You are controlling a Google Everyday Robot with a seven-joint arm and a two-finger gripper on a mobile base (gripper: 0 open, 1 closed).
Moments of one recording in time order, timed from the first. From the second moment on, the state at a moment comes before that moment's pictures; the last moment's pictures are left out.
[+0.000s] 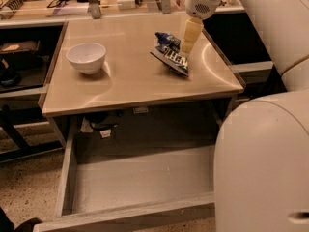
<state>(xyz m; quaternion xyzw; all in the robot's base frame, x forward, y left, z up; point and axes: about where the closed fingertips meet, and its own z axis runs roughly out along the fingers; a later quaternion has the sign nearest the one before) 0.740 -0.111 0.936 -0.63 0.74 -0.05 0.23</state>
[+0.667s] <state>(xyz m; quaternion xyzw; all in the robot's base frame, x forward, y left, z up) 0.774 -0.105 0.869 -0.60 0.77 -0.01 0.20</state>
